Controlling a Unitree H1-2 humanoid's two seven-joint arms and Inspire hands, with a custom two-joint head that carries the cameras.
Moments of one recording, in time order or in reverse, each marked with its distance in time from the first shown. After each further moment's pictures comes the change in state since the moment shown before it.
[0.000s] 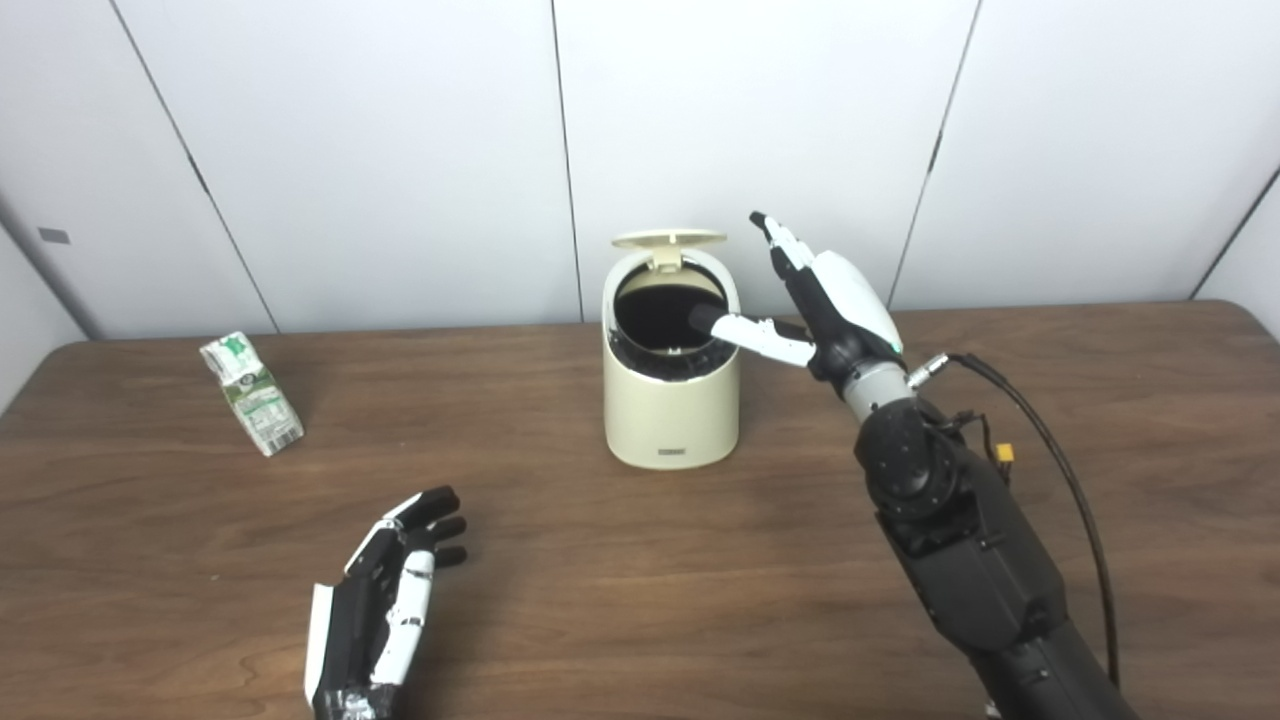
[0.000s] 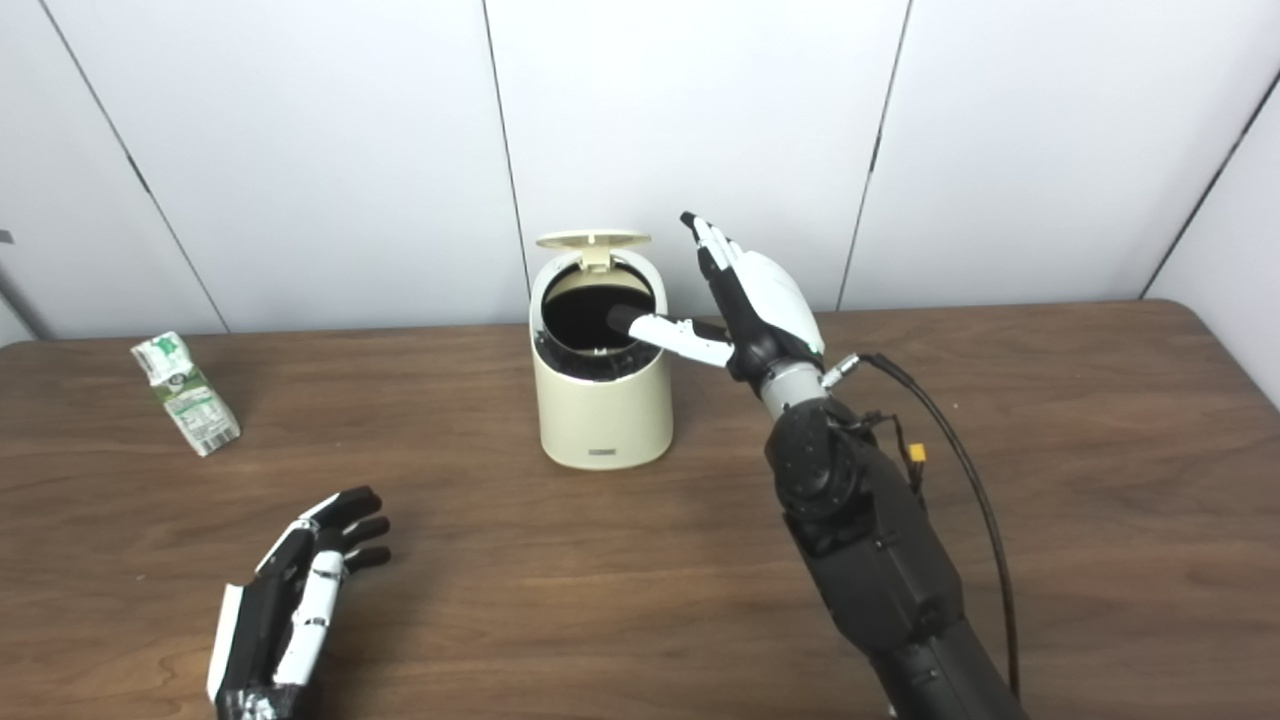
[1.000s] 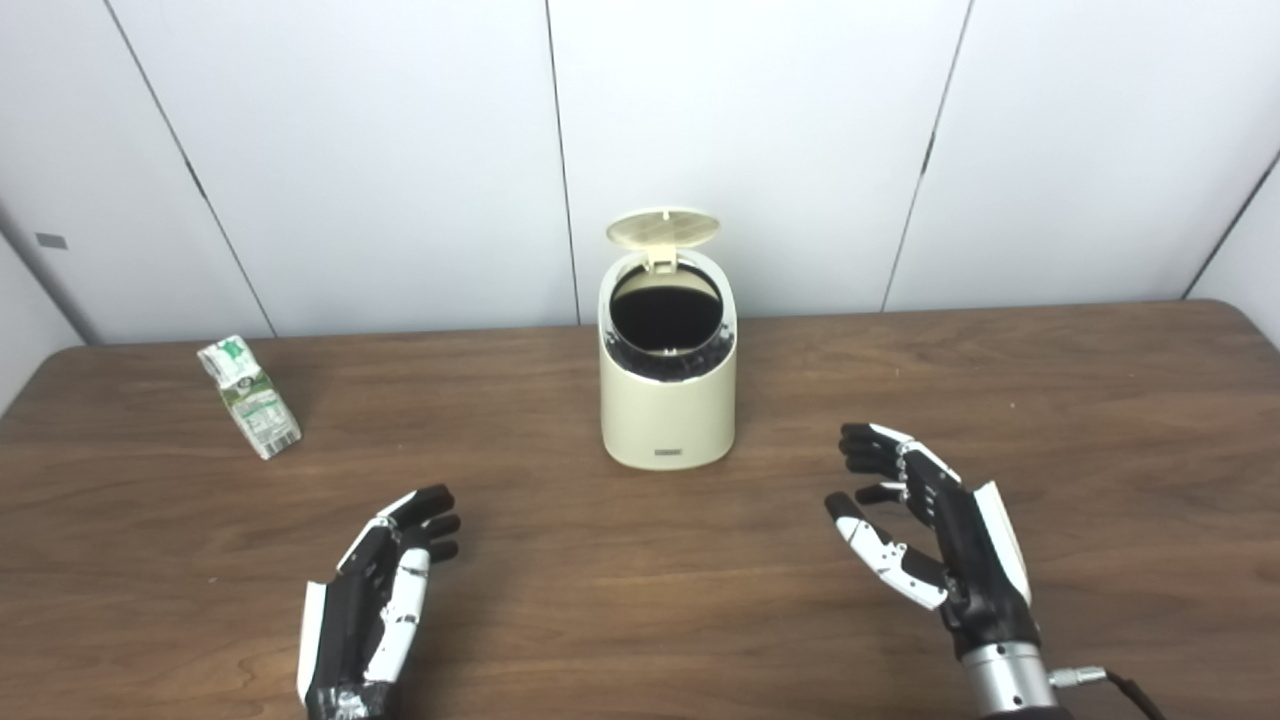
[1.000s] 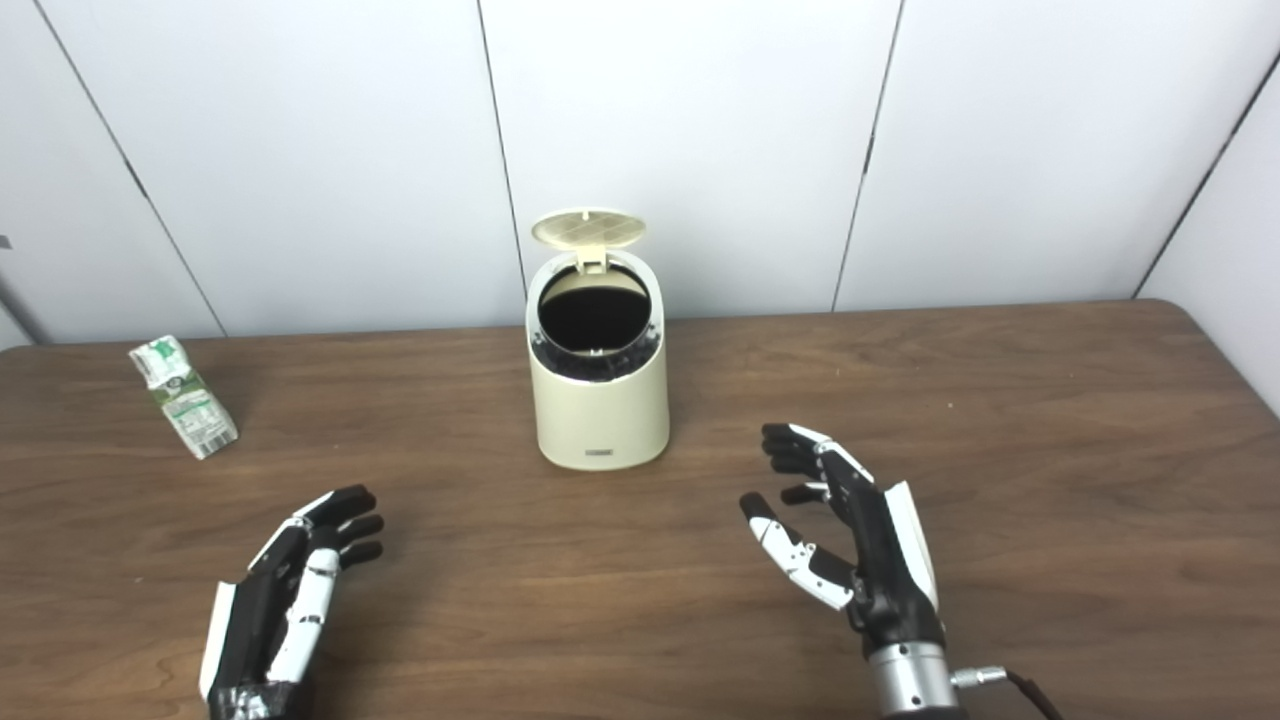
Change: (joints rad) left arm -0.003 0.000 0.016 -0.009 0.001 0.010 -0.002; right arm 0.611 0.133 -0.163 -0.292 0.256 -0.365 -0.179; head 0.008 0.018
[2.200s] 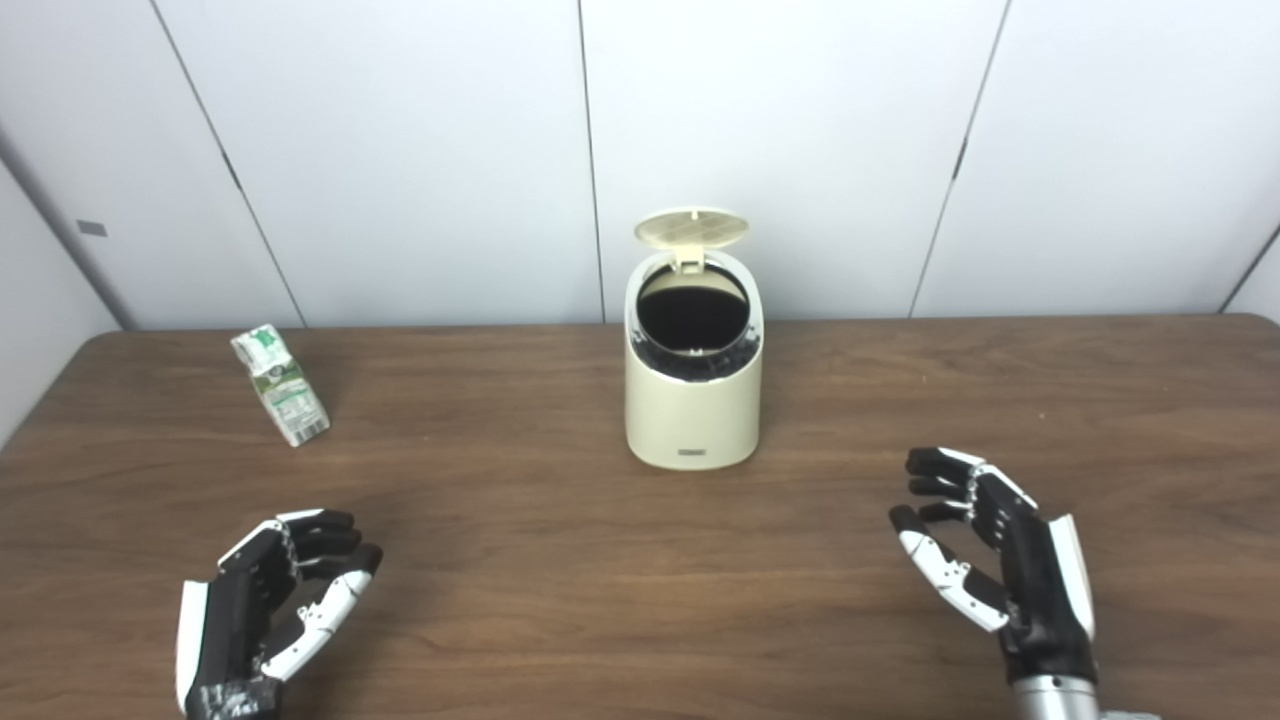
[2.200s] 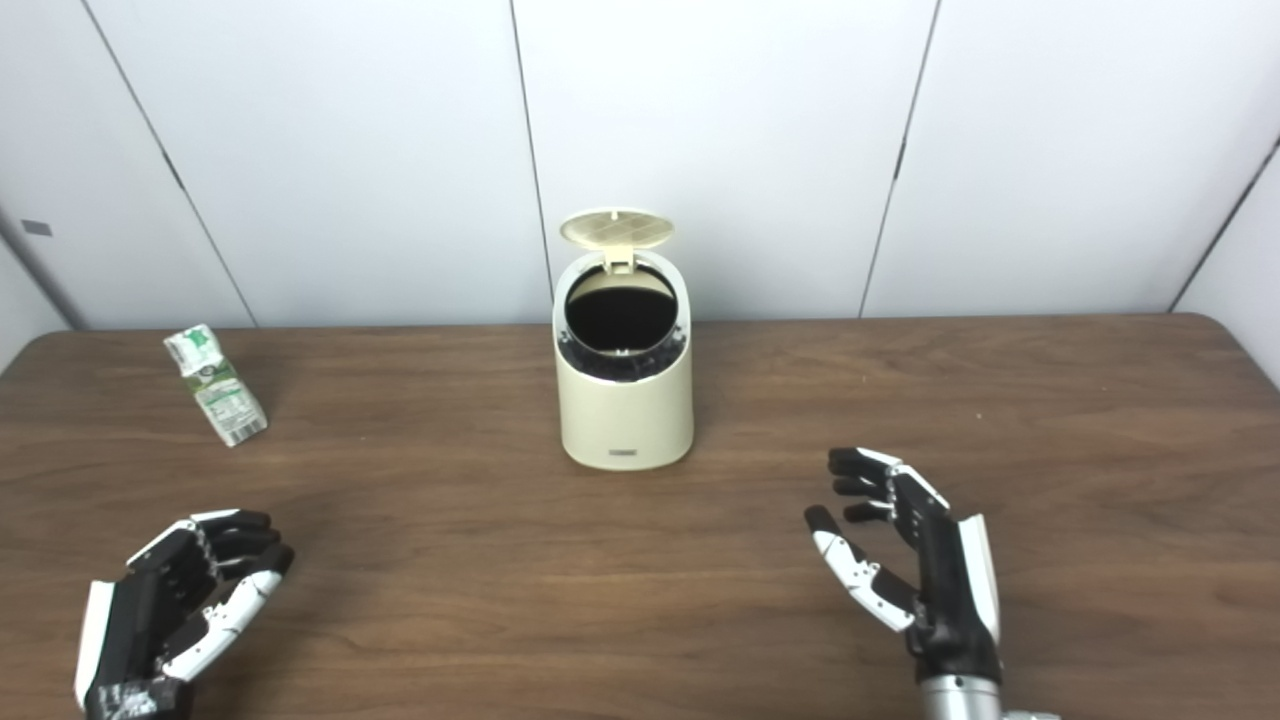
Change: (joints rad) left arm 0.012 0.144 0.203 -0.071 0.055 0.109 0.027; right arm -0.002 -0.018 -0.075 0.097 0.061 -0.124 -0.039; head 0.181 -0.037
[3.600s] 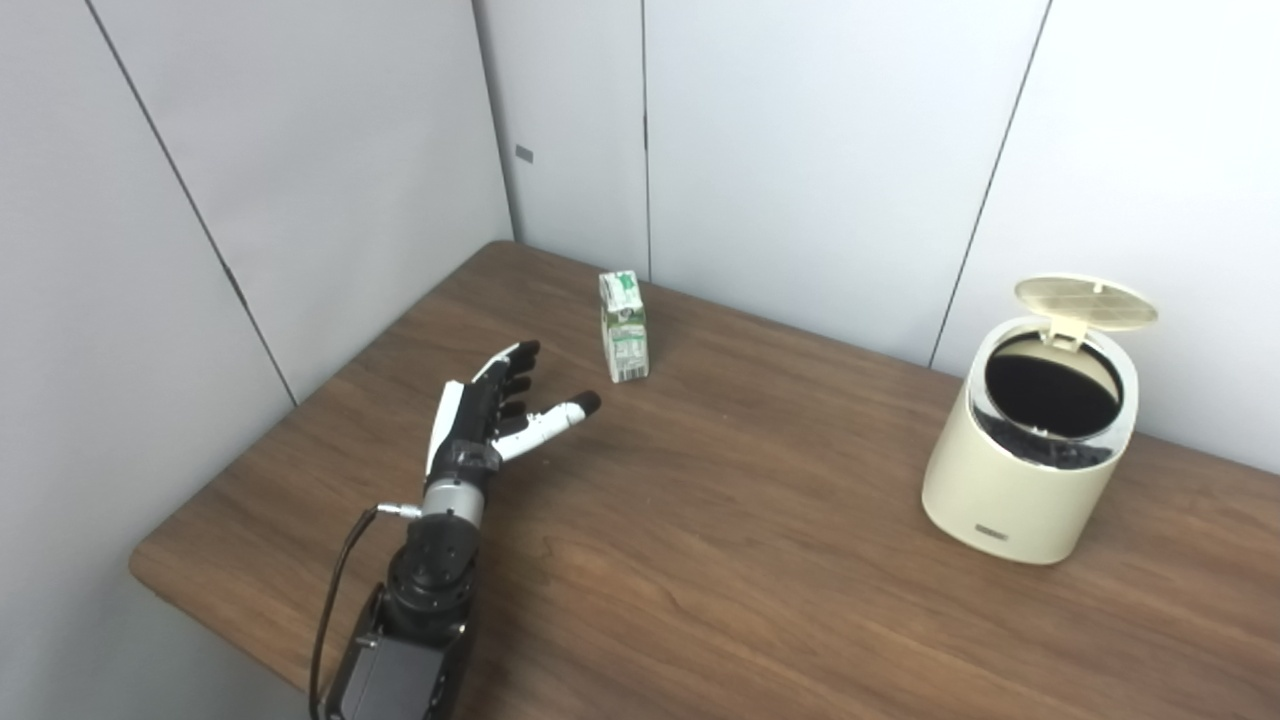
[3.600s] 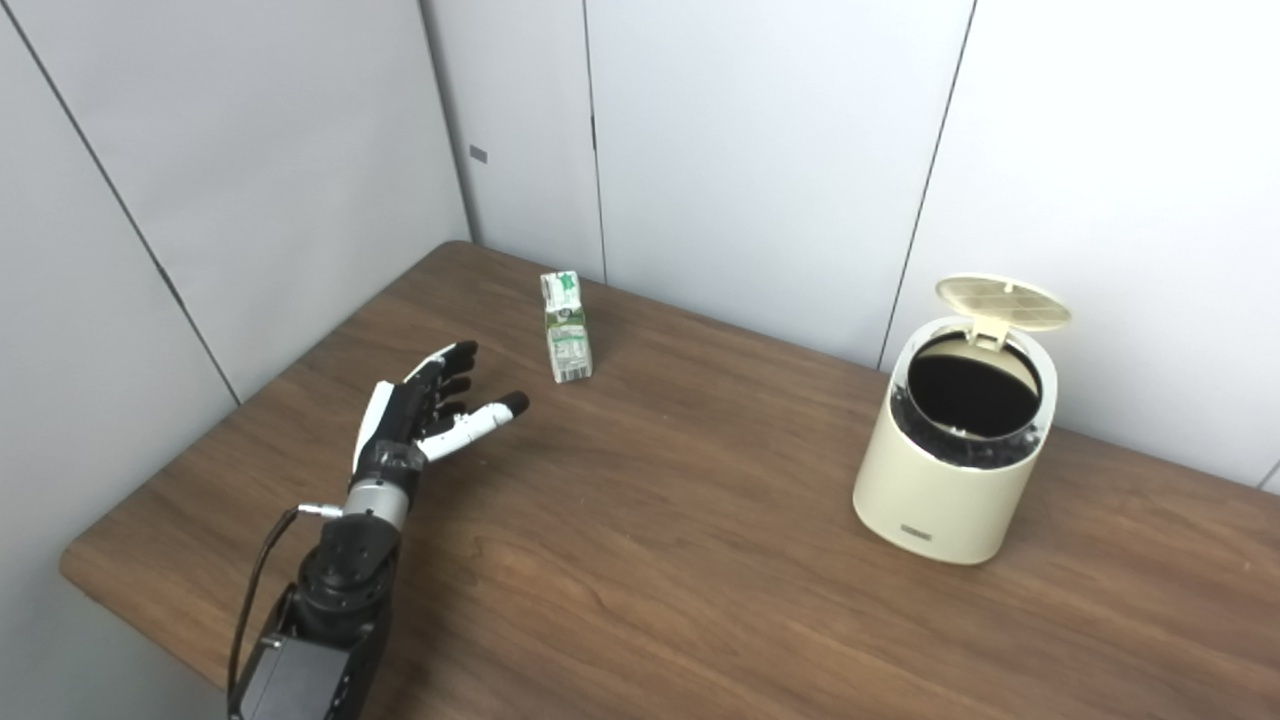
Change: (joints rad) left arm -0.251 0.145 0.104 0.174 -0.006 0.338 0.080; right arm -0.173 -0.152 -0.130 0.276 0.118 -0.152 0.033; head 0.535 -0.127
